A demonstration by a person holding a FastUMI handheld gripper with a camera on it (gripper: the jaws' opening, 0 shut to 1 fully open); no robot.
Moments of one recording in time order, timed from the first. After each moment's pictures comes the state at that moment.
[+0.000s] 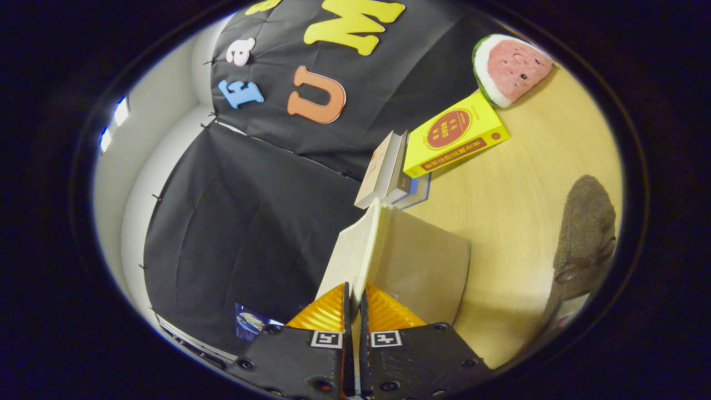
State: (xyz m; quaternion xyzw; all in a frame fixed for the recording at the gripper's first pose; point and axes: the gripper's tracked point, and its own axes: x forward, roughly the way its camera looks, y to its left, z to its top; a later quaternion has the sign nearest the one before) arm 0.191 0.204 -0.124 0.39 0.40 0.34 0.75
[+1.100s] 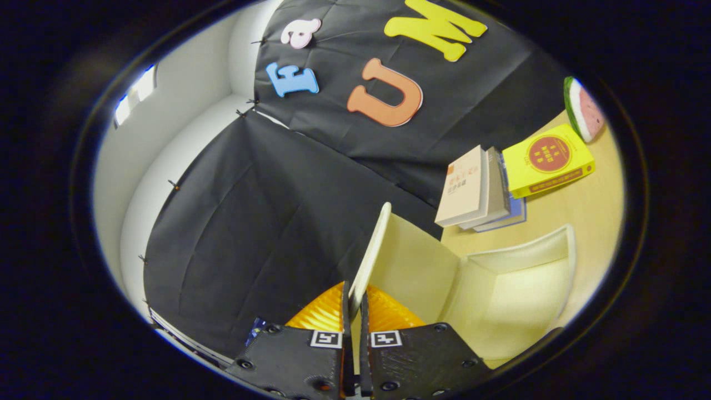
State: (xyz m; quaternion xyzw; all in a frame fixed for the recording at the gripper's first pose) arm 0.192 0.397 0.027 0.38 0.34 0.39 0.77
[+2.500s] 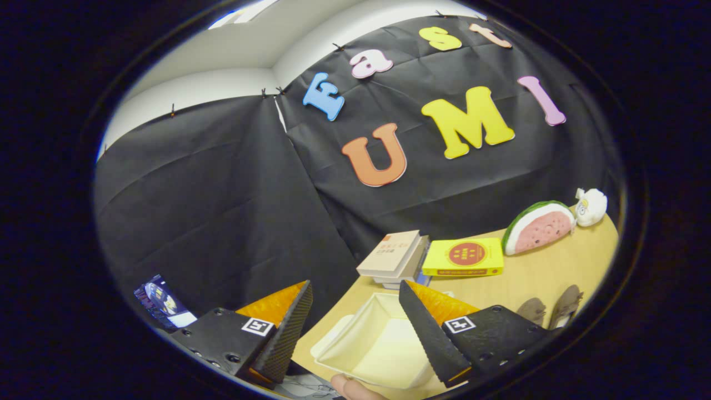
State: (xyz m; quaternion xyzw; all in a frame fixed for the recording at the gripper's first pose) arm 0.155 0.264 0.042 0.14 0.19 0.22 0.94
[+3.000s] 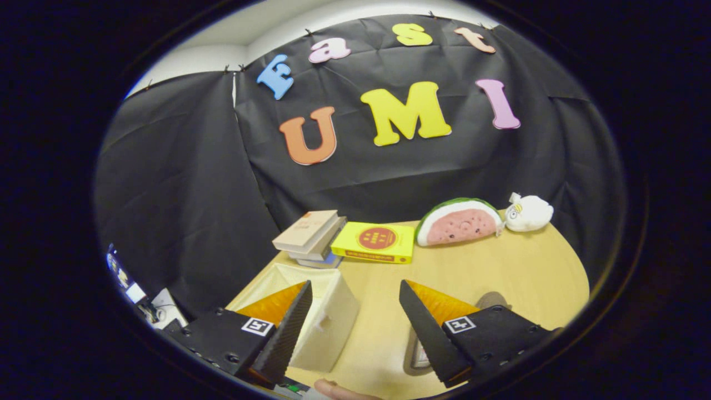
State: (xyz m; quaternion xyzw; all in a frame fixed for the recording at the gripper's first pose) arm 0.166 0.112 -0.035 0.07 0.26 0.09 0.96
